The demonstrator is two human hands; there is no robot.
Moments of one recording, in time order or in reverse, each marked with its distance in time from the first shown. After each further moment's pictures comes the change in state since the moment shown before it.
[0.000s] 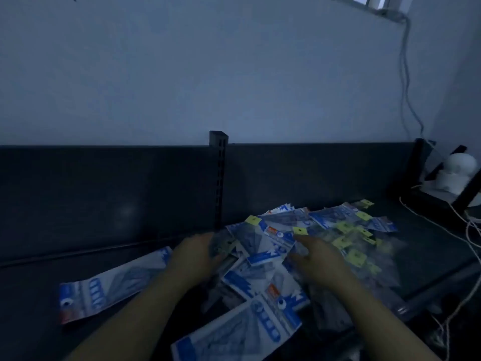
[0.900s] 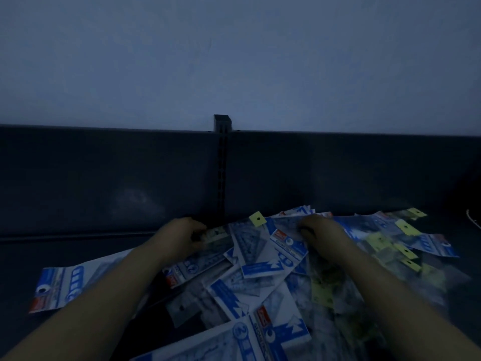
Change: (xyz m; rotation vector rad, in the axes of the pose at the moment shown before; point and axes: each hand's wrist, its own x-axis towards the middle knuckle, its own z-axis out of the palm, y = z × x) left_hand 0.043 -0.019 -0.009 0.135 -0.121 -0.147; right_hand 0.138 0.058 0.024 -0.088 -0.031 -0.363
